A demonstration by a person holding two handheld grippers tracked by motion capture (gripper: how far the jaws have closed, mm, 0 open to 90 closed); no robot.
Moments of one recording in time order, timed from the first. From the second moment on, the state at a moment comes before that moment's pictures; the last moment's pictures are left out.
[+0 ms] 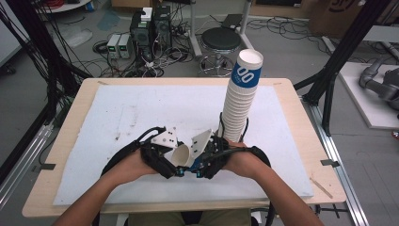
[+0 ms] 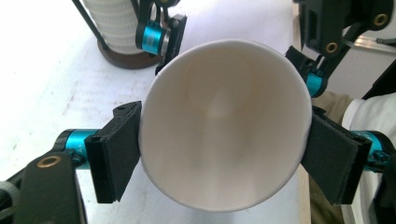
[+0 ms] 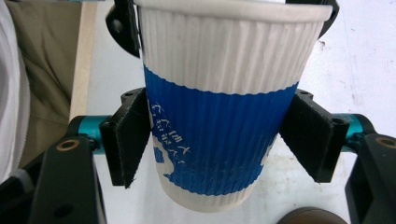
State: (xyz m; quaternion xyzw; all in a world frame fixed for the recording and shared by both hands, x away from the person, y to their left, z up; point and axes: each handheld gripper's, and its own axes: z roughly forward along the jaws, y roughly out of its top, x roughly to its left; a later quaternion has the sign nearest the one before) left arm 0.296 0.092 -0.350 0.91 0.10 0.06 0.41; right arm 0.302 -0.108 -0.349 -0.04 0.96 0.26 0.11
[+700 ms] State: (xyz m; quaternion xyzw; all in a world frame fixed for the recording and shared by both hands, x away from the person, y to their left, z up) left arm 0.292 0.139 -0.361 0.79 0.16 0.07 0.59; right arm 0.305 -0.175 -0.363 0.06 0.90 0.42 0.08
